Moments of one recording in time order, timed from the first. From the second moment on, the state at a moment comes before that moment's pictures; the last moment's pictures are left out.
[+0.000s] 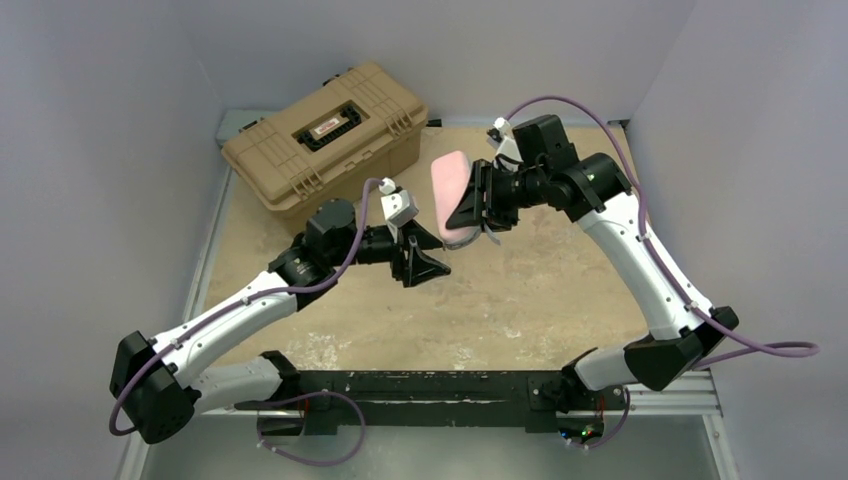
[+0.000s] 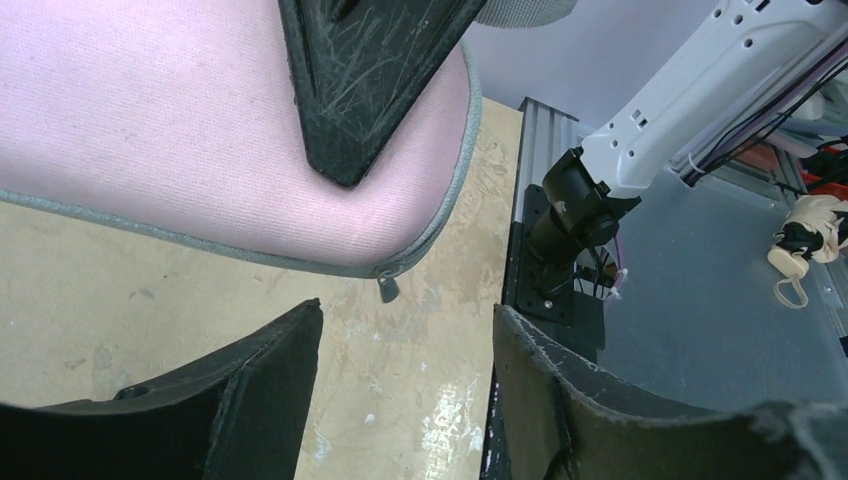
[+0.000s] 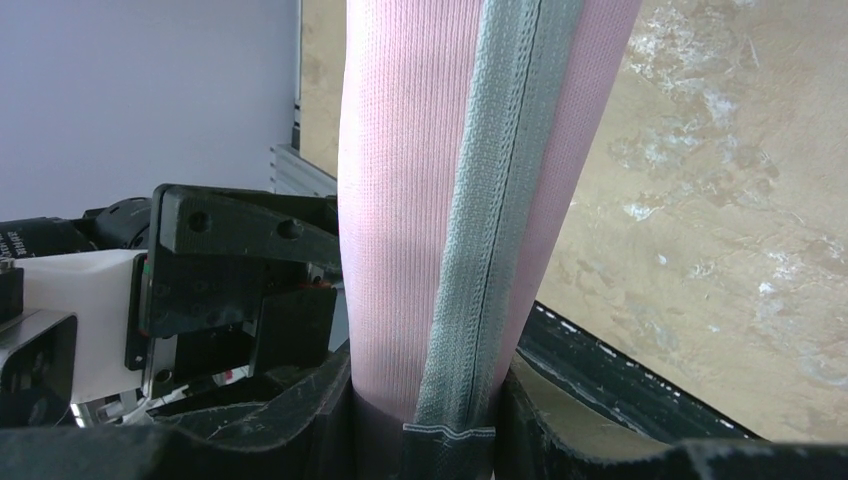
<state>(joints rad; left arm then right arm) -0.75 1.10 0.85 0.11 0.63 -0.20 0.54 1.42 1.71 -1.11 -0.46 0.67</state>
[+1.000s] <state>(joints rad) -0.75 1.16 0.89 0.16 0.61 -0.24 0.53 1.42 1.71 -1.12 -0.46 0.68</state>
